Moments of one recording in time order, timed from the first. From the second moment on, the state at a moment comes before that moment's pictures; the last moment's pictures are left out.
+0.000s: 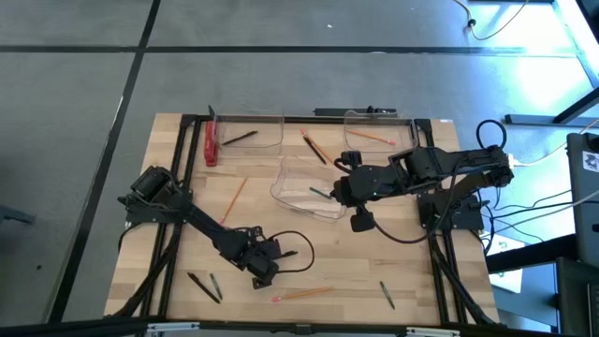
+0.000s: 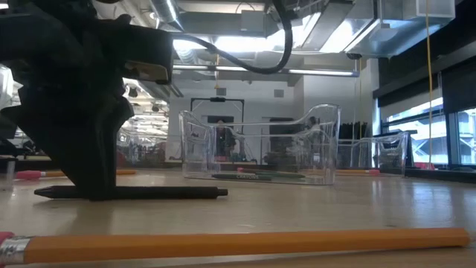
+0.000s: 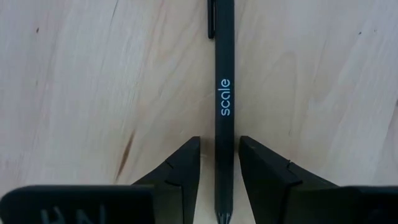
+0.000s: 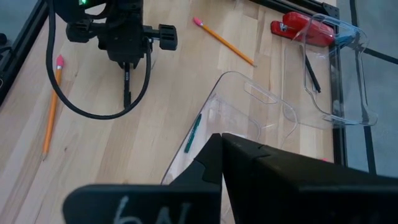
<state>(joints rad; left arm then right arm) -0.54 1.90 1.10 -0.52 -0.23 -0.81 0.26 1.57 1.82 -1.13 0.26 -0.09</state>
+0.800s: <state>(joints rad) -0.54 1.90 1.10 -0.51 -0.24 -0.80 0.26 1.57 1.82 -1.13 0.26 -0.09</state>
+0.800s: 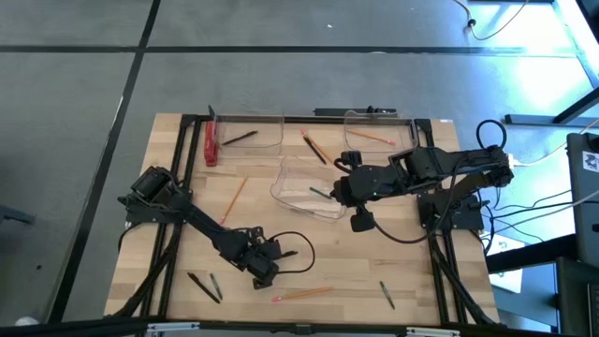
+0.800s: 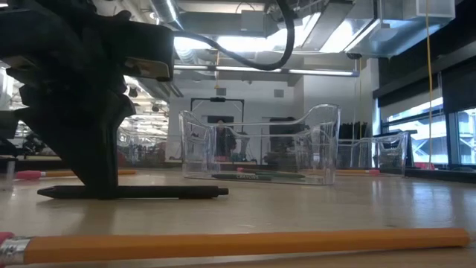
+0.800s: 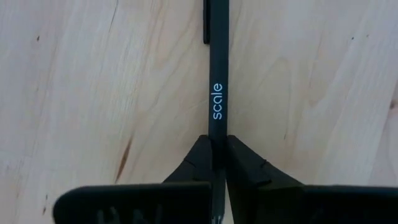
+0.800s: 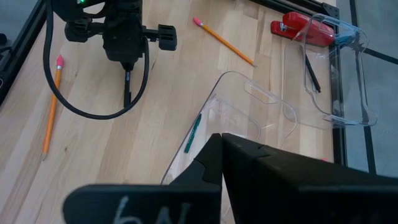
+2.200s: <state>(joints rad) -0.36 1.30 1.10 -0.90 -0.36 -0.84 0.26 1.57 1.82 -1.13 0.25 -0.09</state>
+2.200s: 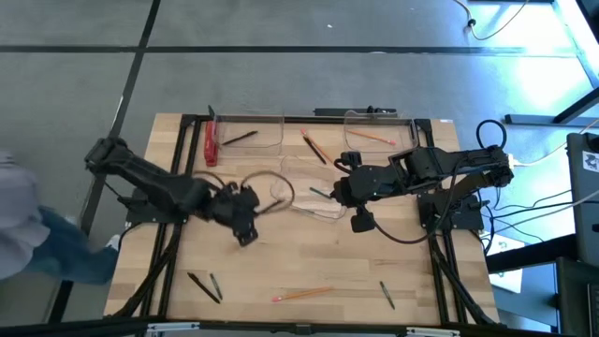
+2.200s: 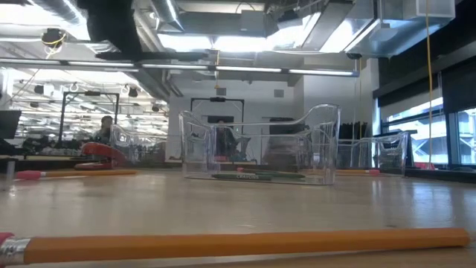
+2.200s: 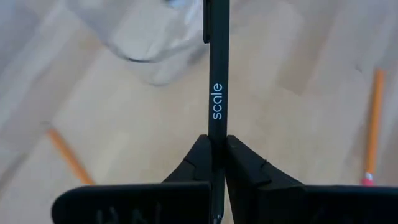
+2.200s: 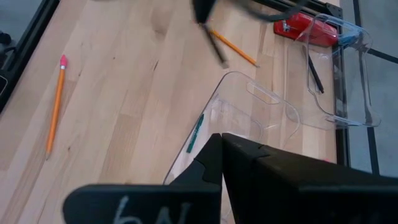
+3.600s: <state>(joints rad) 0.70 1.46 1.10 -0.69 -0.27 0.01 0.24 1.57 1.82 -0.99 0.51 -0.11</state>
